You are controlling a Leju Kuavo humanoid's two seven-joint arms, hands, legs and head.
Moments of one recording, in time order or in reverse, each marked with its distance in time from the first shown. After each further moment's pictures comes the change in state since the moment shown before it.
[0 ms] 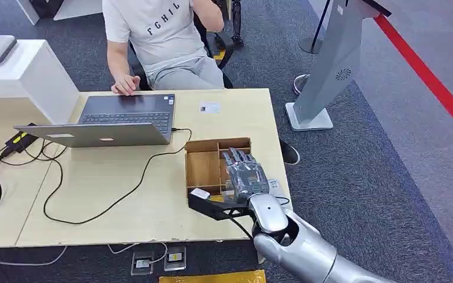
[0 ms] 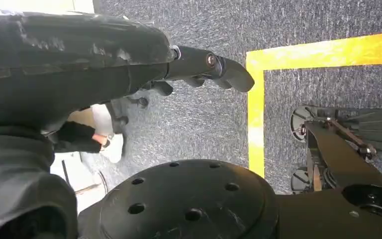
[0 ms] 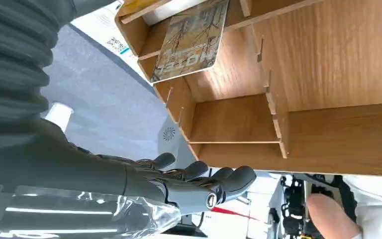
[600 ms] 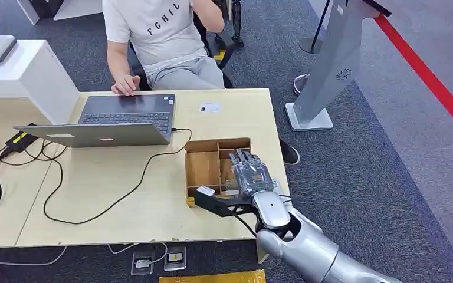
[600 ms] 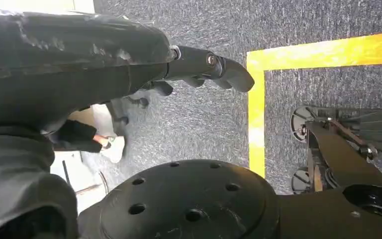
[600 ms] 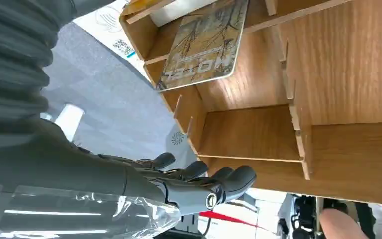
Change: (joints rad) left arm 0.000 0.000 0.000 0.000 -0.002 0.001 0.006; right arm -0.011 -0.010 -0.009 0.049 -0.018 0.008 0.000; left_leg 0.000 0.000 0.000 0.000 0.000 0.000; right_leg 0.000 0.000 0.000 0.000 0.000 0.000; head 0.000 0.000
